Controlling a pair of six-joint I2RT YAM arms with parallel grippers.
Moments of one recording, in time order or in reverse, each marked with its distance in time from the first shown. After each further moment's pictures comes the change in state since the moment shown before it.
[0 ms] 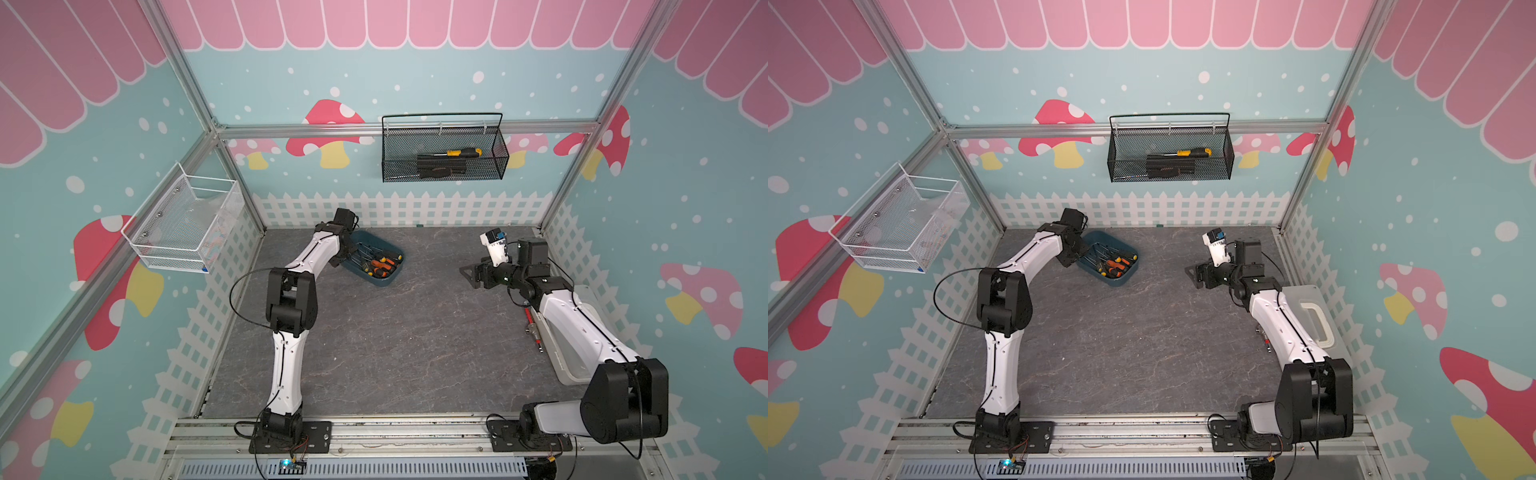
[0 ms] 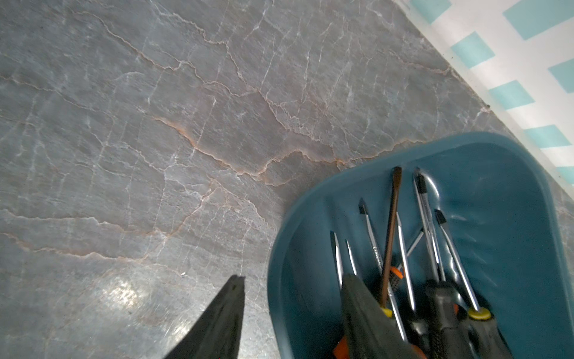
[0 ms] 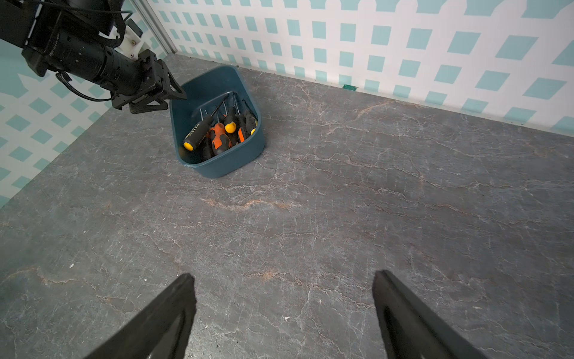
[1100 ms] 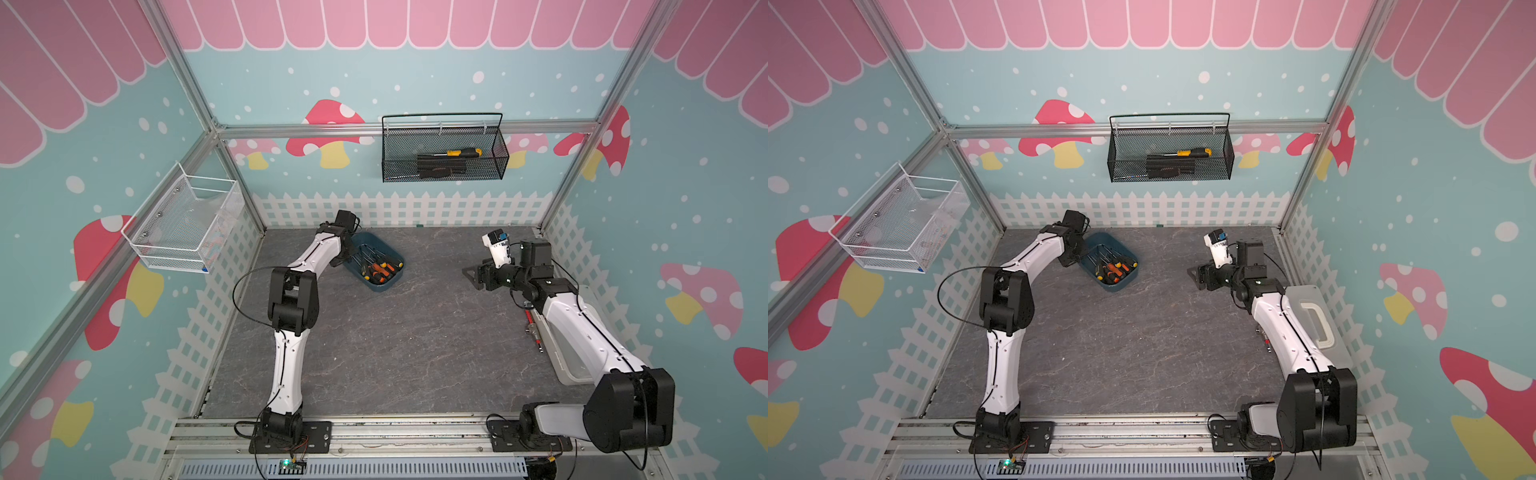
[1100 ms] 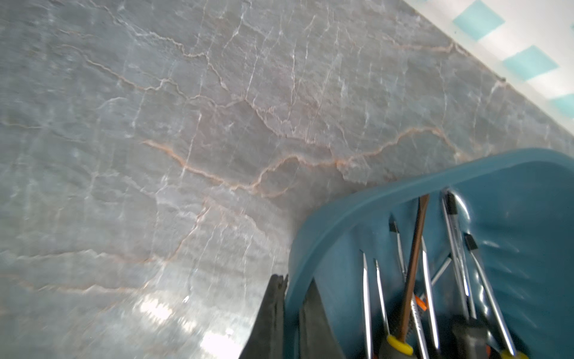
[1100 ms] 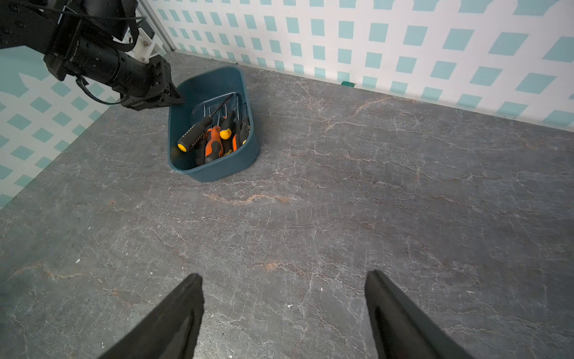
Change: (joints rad) left arm -0.015 -0.010 -0.043 0.033 -0.027 0.138; right arm 0.000 -0.052 -0.004 -0.051 0.014 0.005
